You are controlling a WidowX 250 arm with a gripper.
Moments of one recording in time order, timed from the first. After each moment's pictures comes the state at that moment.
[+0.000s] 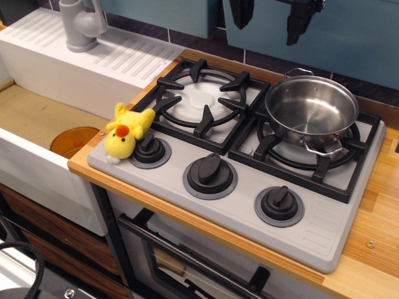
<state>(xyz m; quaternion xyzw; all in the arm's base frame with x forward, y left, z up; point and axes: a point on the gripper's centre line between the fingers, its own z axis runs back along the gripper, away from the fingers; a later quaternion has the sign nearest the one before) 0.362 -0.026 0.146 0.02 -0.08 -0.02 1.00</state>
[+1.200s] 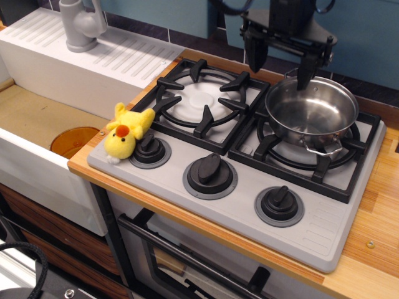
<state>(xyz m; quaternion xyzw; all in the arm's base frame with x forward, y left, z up) 0.374 -0.036 0.080 0.02 -0.11 -0.03 0.99</state>
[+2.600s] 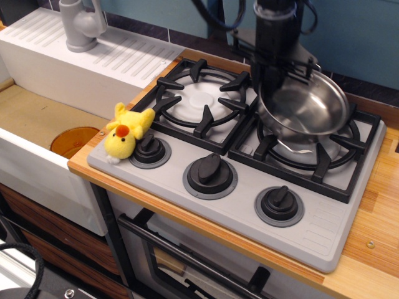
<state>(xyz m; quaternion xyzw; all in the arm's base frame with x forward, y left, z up) 0.374 -0.013 0.066 0.02 -0.07 -0.06 1.00</state>
